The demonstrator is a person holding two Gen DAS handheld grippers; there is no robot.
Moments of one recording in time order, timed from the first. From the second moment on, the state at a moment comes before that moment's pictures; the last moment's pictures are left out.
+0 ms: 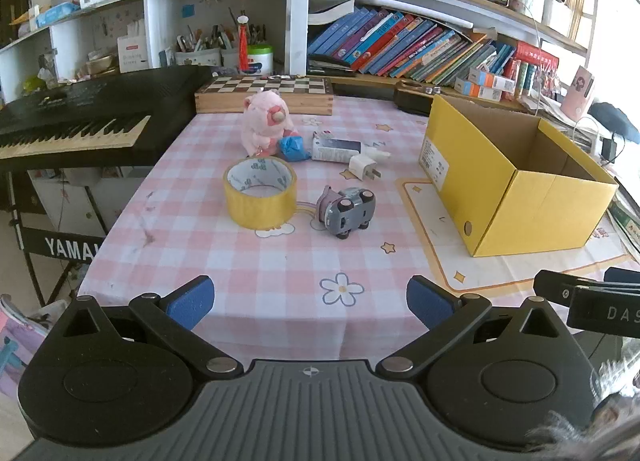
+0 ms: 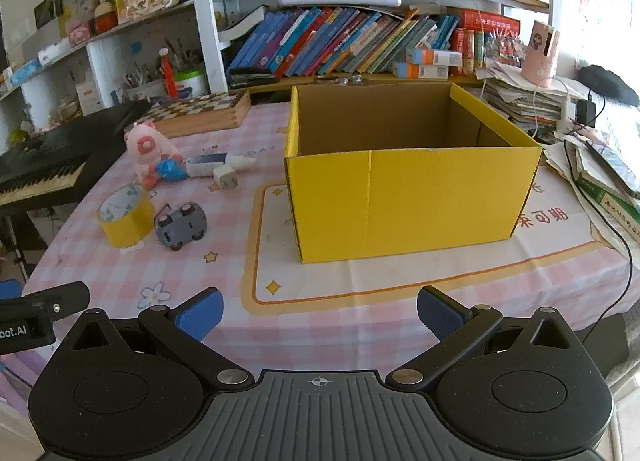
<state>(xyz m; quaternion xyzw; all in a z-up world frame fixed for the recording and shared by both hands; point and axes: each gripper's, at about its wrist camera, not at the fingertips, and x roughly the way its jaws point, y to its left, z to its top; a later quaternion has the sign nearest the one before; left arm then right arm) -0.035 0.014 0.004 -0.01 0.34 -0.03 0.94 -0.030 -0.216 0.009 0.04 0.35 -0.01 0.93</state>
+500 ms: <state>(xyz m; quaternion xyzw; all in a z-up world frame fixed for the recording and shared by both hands) -0.036 0.012 0.002 -0.01 0.33 -0.02 0.94 -0.032 -0.210 0.012 0.02 0.36 0.00 0.93</state>
